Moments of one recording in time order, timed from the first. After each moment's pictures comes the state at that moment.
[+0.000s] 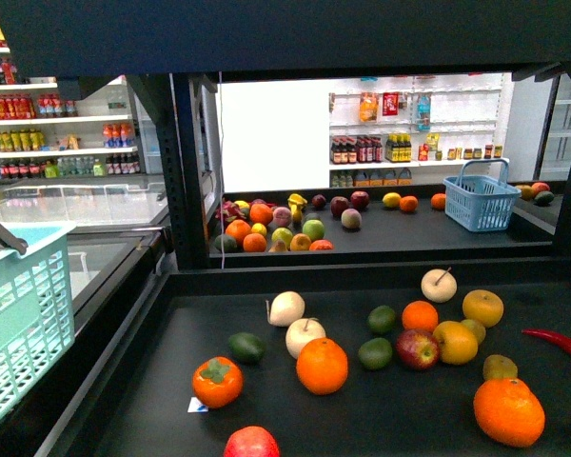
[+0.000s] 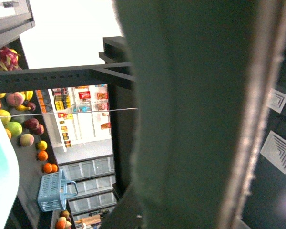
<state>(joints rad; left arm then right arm) 0.37 2.24 1.30 1.39 0.43 -1.71 0.00 0.01 0.02 0.00 0.00 0.00</state>
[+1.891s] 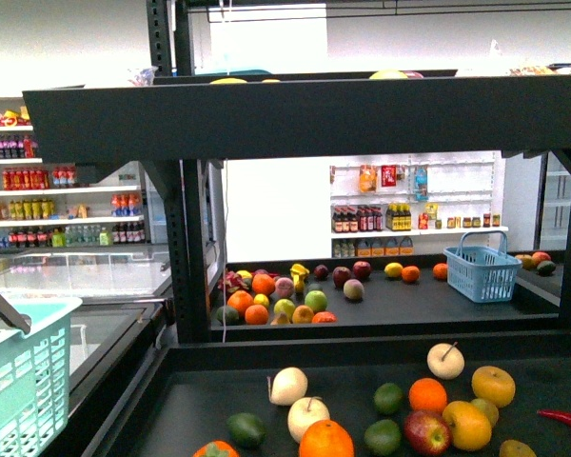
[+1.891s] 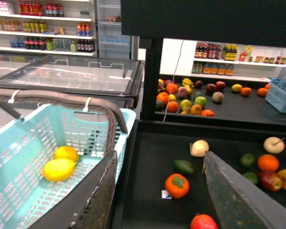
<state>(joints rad) 0.00 0.59 0.46 0.16 0.00 -0.03 0.00 0.00 0.02 0.00 0.00 0.00</state>
